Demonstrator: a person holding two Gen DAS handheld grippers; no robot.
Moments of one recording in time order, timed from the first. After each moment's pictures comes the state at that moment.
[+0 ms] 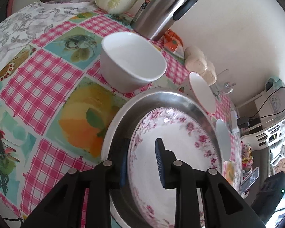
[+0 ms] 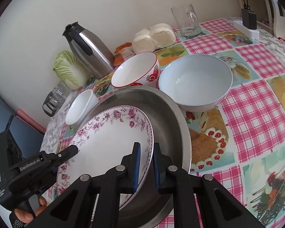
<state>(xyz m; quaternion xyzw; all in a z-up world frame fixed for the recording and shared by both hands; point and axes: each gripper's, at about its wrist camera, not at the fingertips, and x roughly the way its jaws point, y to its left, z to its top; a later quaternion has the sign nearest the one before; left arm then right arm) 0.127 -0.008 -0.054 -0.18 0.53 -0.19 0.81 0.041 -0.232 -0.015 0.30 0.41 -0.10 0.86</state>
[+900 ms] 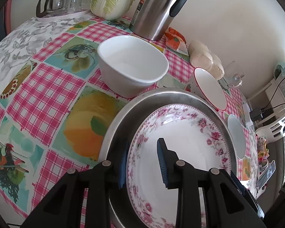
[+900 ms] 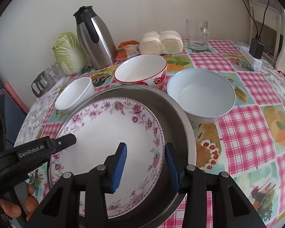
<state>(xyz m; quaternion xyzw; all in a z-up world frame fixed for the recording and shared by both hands) 0.132 -0.021 -0.052 -0.12 0.52 -0.17 0.83 0.051 -0.201 -0.007 0.18 0.43 -0.12 0.88</state>
